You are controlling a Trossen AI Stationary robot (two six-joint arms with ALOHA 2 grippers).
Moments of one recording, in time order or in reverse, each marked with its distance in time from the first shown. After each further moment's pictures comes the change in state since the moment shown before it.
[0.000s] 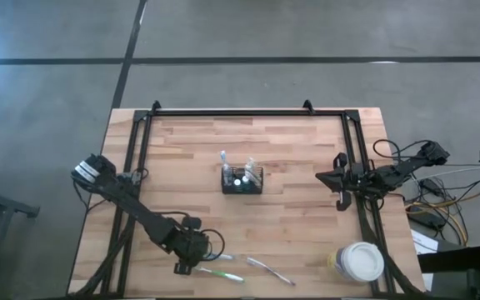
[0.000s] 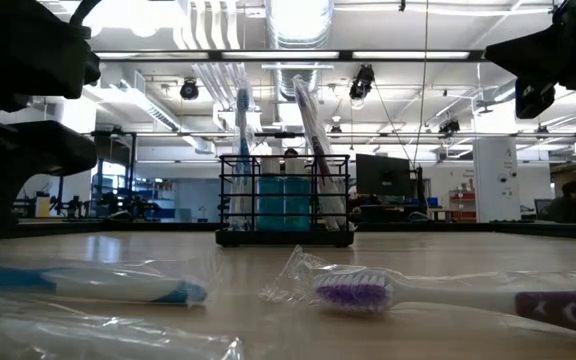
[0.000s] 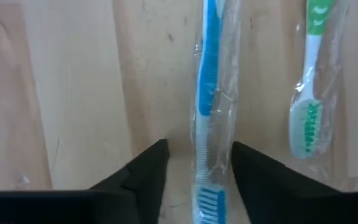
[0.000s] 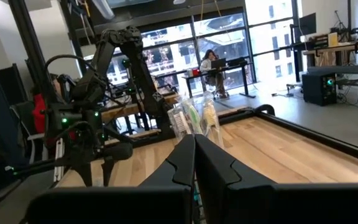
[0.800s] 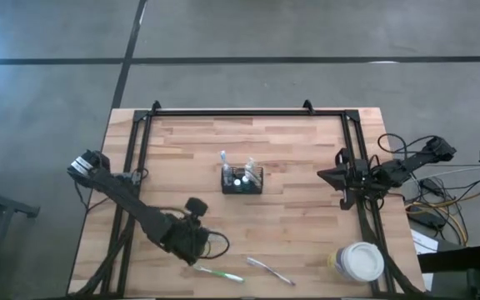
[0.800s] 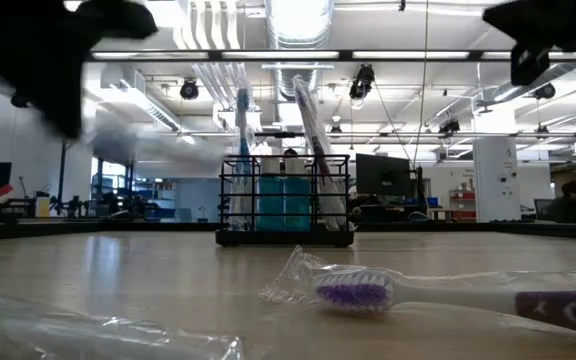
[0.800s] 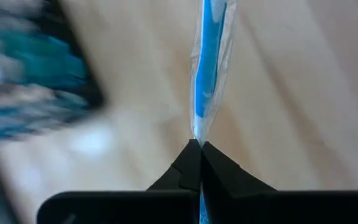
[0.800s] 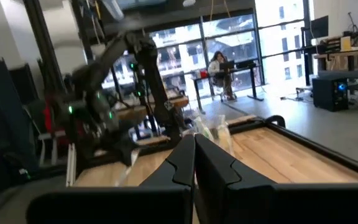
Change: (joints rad) left arm 0.032 -0.078 0.299 -0.568 -0.366 0.450; right arm 0.000 0.144 0.168 -0.035 -0.039 -0.018
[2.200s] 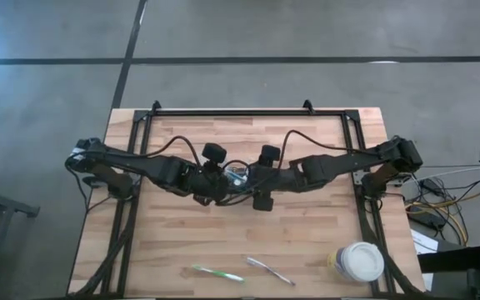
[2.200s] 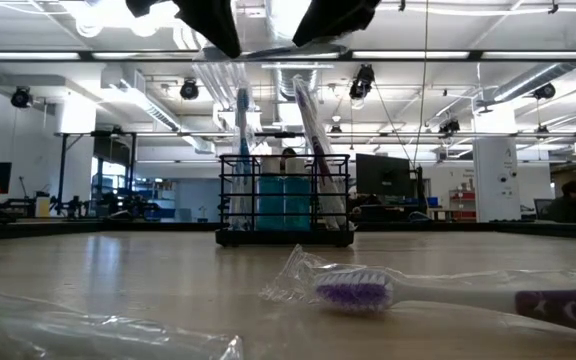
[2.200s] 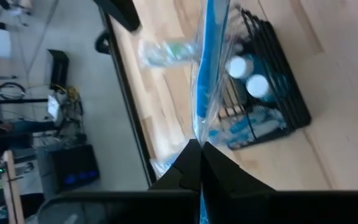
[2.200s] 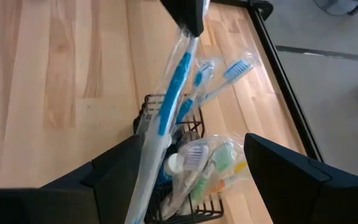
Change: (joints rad) left arm 0.389 -0.089 0.281 -0.005 -0.218 0.518; right arm -0.273 1.425 1.326 -0.898 -0.110 -0.032
